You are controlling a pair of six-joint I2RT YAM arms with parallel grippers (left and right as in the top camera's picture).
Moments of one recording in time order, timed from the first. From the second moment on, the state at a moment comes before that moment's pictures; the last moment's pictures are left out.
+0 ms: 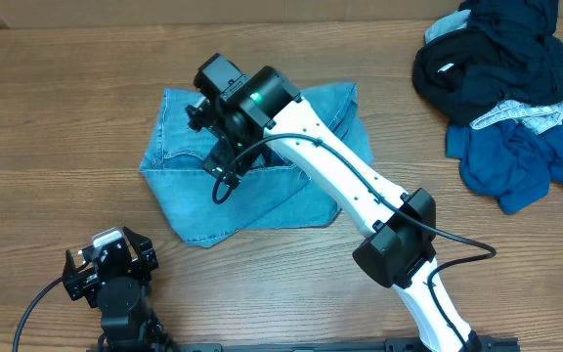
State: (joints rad) left arm 0.04 0.02 0.13 -0.44 -0.56 0.09; right arm 0.79 2.32 2.41 -1.39 -0.11 -0.21
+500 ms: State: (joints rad) left arm 0.04 0.02 0.13 -0.44 -0.56 0.09; right arm 0.79 2.31 2.16 -1.06 0.17 -0.17
